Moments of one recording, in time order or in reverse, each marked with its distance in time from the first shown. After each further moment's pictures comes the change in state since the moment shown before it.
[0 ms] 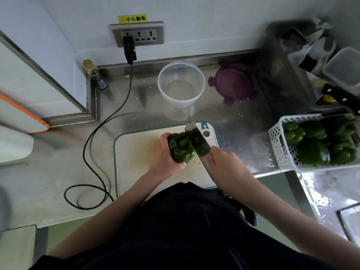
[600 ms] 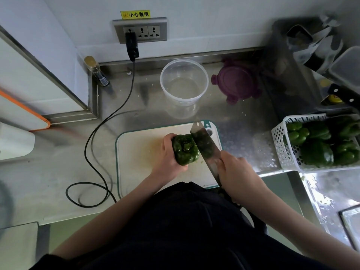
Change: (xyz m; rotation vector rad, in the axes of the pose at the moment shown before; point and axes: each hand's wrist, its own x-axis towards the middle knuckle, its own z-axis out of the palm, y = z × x) left_hand -0.008 0.003 0.003 -0.048 -0.003 0.010; right_hand -0.010 0.010 0.001 0.003 0.029 0.025
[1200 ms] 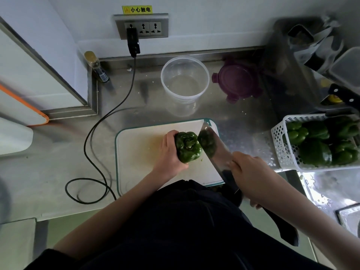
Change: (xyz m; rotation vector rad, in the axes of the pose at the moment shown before) left_hand 0.004 -0.003 0.006 0.115 0.055 0.074; right_hand -0.021 0.000 -0.033 -0.075 -0.087 0.030
